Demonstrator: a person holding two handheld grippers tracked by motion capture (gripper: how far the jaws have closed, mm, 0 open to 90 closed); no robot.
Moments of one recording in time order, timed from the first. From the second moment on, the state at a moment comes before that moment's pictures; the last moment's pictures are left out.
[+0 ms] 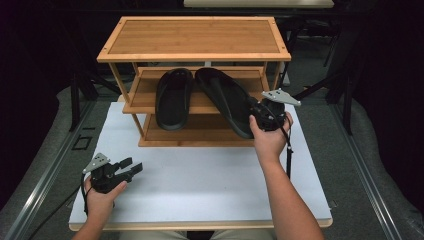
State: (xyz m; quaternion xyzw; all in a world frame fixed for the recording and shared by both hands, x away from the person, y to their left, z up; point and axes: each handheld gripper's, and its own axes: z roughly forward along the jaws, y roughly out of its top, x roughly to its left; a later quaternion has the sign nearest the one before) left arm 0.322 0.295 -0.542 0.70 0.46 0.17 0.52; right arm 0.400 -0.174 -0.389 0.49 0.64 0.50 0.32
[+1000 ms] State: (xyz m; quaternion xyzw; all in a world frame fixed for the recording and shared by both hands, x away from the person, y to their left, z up) left arm 0.320 0.296 -0.540 0.70 0.45 0.17 0.52; right arm 0.416 -0.148 -0.392 0.51 0.63 0.48 0.33
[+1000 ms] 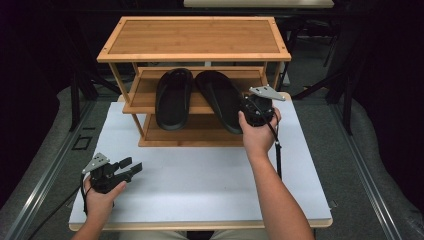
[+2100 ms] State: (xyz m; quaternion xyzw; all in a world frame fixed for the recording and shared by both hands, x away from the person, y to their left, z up) left arm 0.320 0.297 -0.539 0.69 0.45 0.18 0.53; right arm 0.384 -0.176 -0.370 0.47 0.63 0.53 0.32
